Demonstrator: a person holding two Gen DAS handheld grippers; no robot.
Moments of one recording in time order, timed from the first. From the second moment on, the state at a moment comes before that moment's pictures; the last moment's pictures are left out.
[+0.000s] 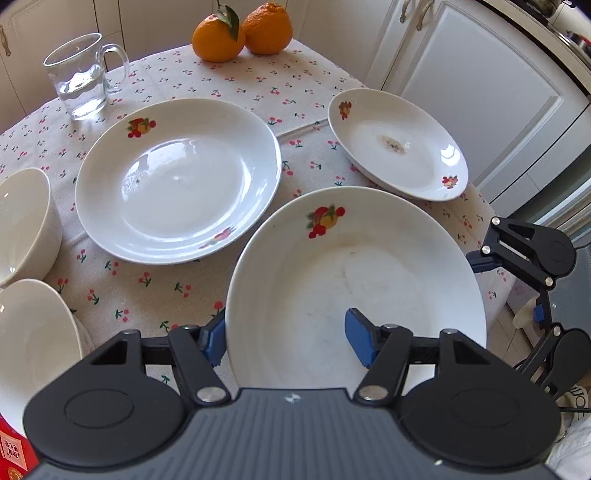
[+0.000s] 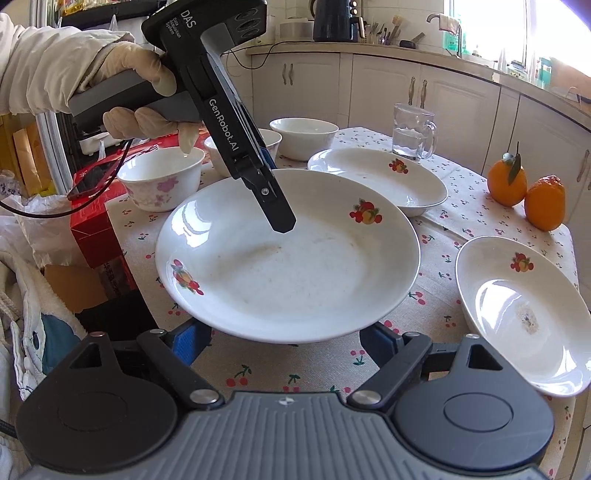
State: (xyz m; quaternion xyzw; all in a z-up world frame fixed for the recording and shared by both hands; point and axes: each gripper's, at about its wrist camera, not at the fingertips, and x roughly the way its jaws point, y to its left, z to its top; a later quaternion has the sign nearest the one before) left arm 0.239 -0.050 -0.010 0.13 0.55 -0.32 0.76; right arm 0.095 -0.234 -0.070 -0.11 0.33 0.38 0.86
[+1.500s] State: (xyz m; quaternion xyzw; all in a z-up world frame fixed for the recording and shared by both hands) left arm 0.314 -0.204 -0.006 0.18 0.52 -0.40 0.73; right arm 0.136 -0.352 -0.060 -0.09 0.33 0.28 0.90
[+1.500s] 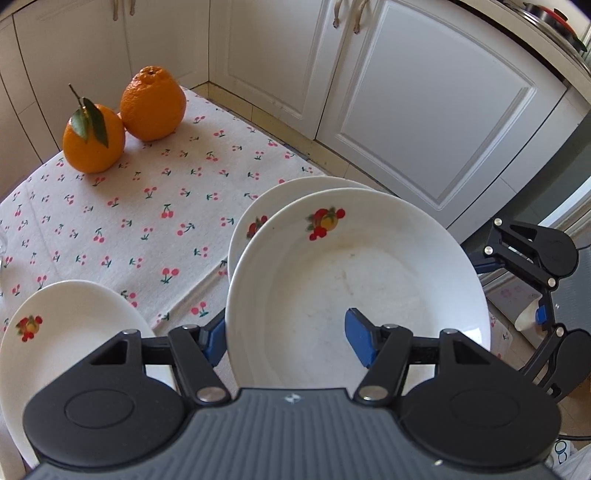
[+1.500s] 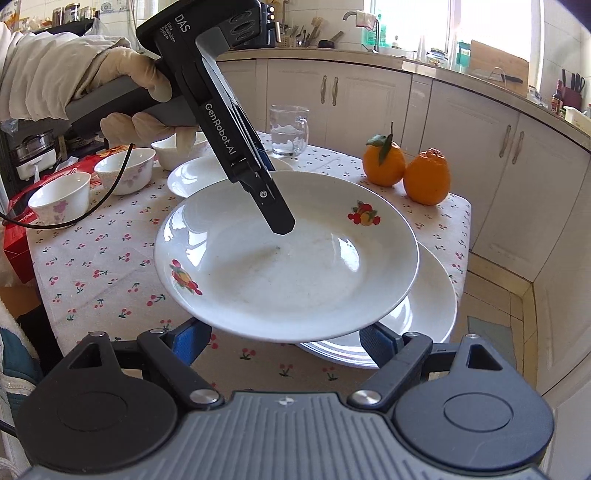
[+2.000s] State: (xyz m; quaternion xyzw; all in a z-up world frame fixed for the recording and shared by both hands) left arm 0.327 -0.239 -0.030 0.19 0.52 -0.42 0.72; right arm 0.138 -0.375 -0.065 -0.07 0.35 0.24 0.91
